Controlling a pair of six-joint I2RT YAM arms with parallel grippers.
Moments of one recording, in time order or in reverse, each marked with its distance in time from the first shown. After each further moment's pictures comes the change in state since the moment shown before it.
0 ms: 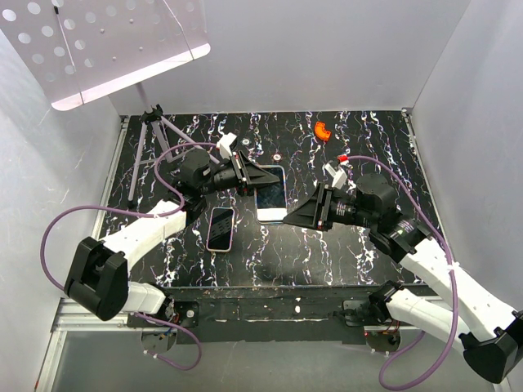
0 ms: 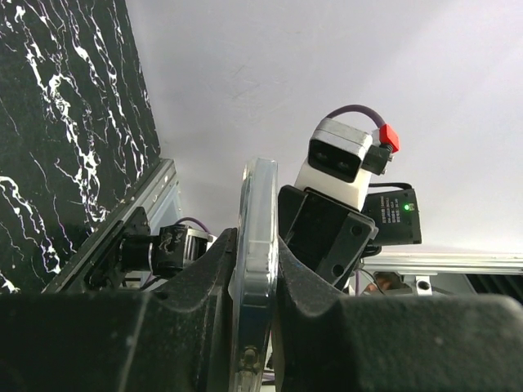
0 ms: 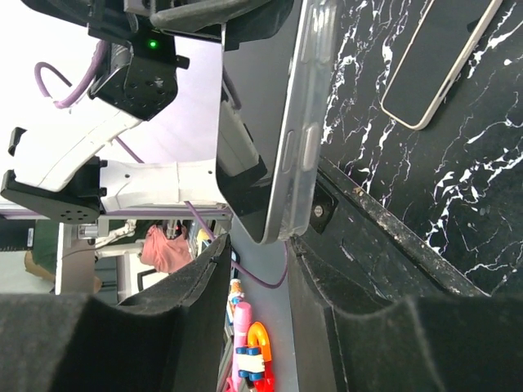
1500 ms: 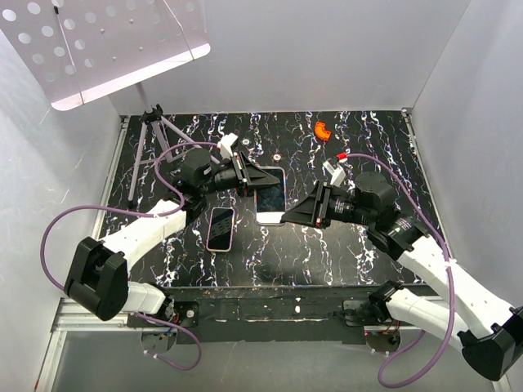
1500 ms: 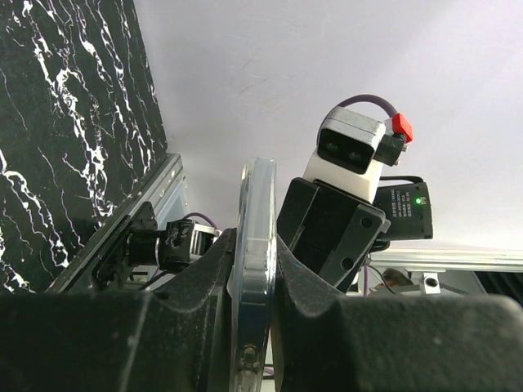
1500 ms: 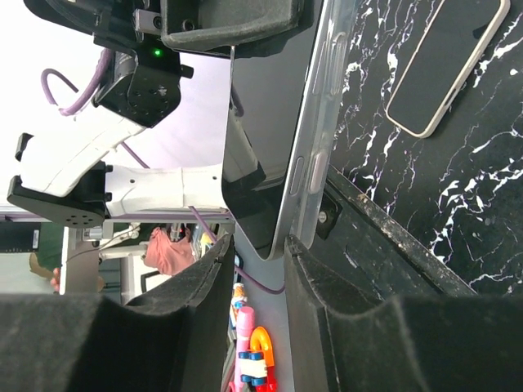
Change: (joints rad) left arm -0.006 0.000 0.010 -0.042 0.013 0.032; right arm -0.006 0.018 0.002 0.025 0.002 0.007
